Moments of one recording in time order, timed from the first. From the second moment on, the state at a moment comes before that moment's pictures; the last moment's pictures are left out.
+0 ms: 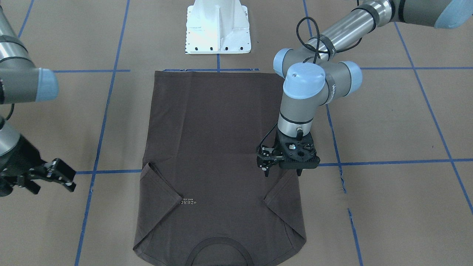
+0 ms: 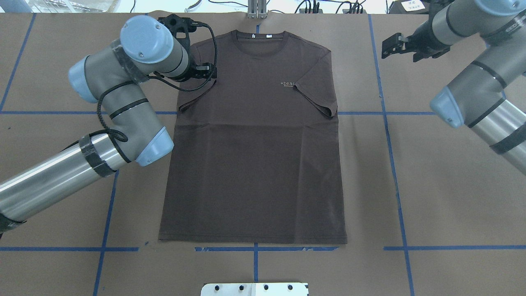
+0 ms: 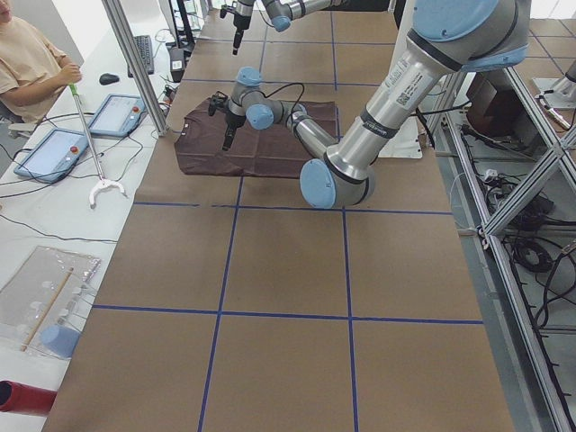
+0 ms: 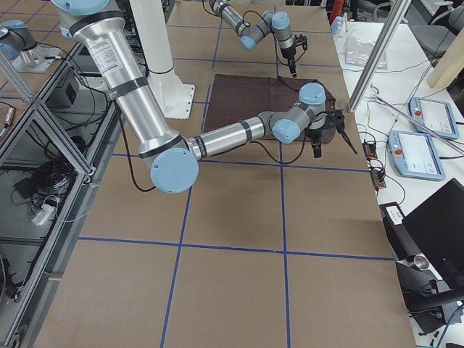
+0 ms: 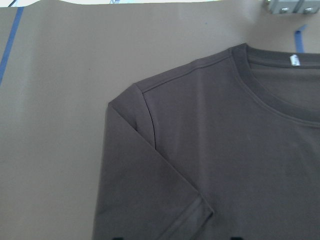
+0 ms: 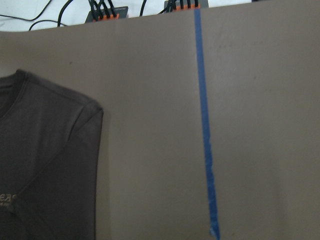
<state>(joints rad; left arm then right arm) -0.75 -2.25 -1.50 -1.89 -1.76 -1.05 1.00 -1.16 1.57 -1.12 2.03 1.01</state>
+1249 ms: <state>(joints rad) -0.26 -1.75 -2.07 -1.89 -1.59 -1.64 0.19 -1.57 2.29 -1.32 1.41 1.76</state>
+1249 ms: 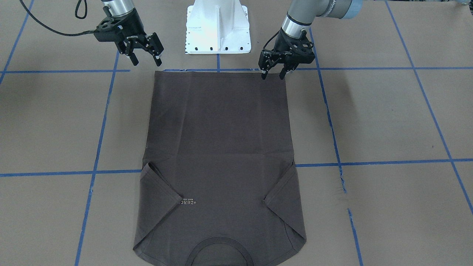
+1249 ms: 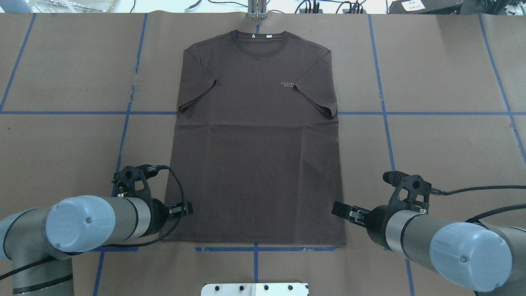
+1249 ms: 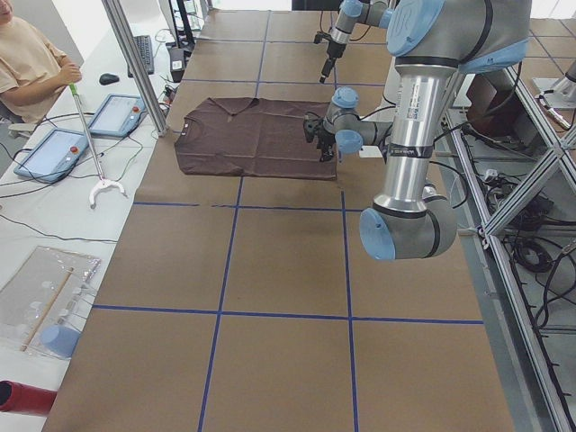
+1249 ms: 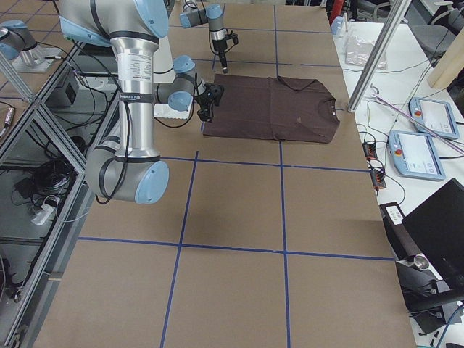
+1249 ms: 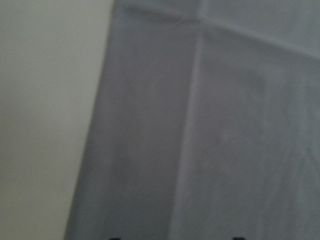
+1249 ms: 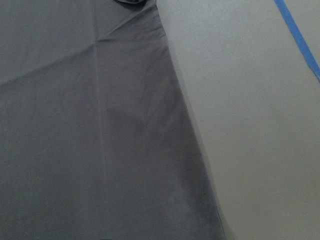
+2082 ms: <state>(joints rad) -0.20 -1.71 -2.03 -1.84 -1.55 -1.66 0.18 -1.56 2.30 -1.33 1.40 1.76</state>
